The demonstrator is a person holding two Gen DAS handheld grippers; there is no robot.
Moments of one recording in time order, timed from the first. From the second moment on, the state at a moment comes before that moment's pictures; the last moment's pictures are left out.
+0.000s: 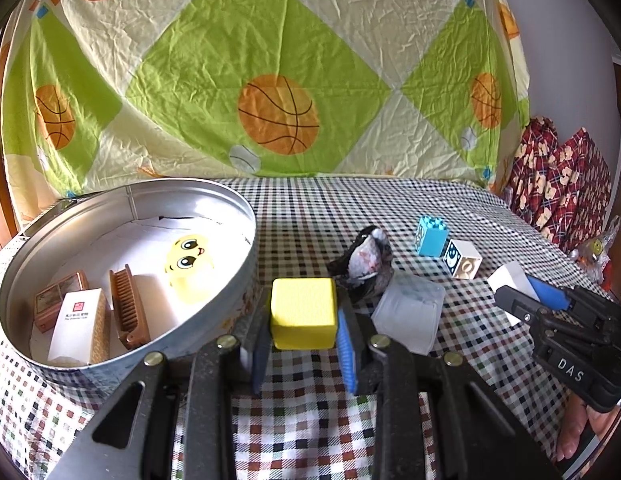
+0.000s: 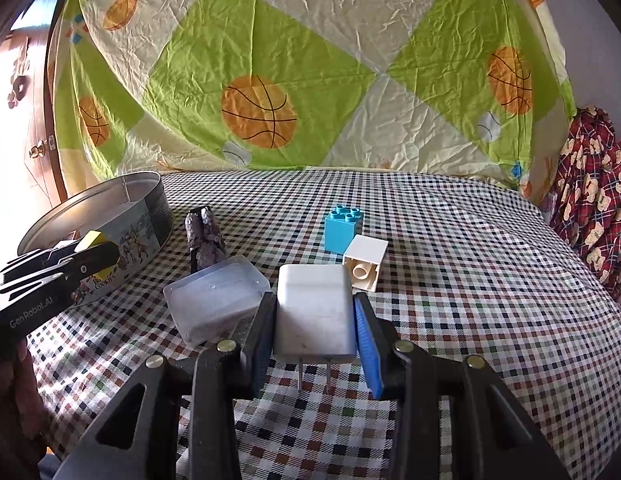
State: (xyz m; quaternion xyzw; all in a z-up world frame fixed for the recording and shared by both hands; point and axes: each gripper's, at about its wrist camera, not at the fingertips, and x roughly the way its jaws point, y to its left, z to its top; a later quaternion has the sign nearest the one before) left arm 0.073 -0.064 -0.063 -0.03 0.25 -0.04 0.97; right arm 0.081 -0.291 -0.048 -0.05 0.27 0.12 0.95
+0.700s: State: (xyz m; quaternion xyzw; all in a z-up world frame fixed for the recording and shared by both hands) left arm 0.060 -0.061 -0.058 -0.04 0.22 -0.04 0.98; right arm 0.072 -0.292 -0.045 -0.06 0.24 0.10 0.96
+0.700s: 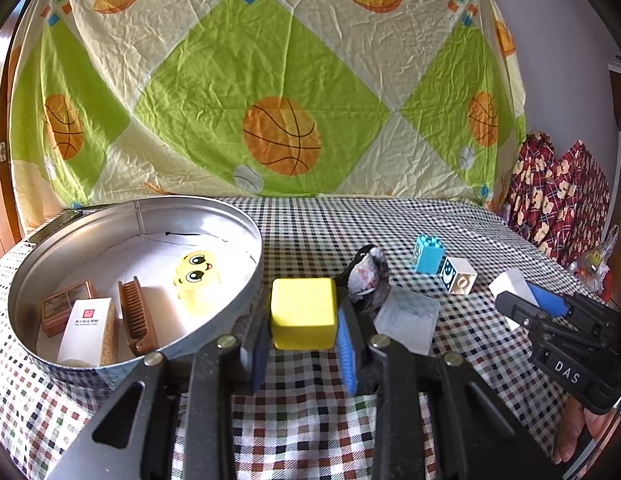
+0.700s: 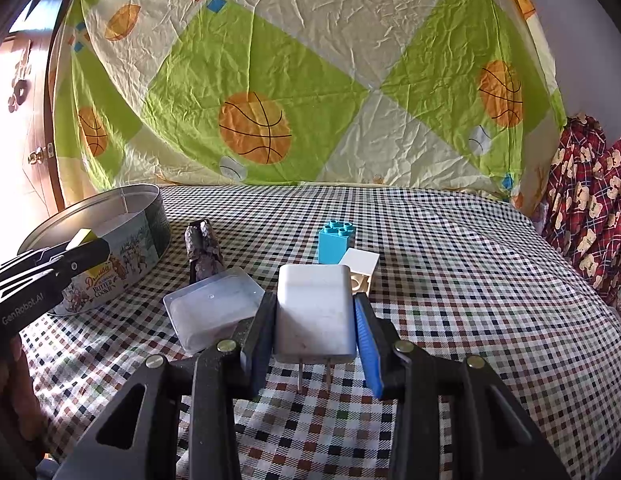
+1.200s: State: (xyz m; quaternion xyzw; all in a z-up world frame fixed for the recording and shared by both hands) left arm 0.053 -0.060 -0.055 -0.04 0.20 -0.04 0.98; right arm 0.063 -0.292 -0.043 -0.06 0.22 0.10 0.97
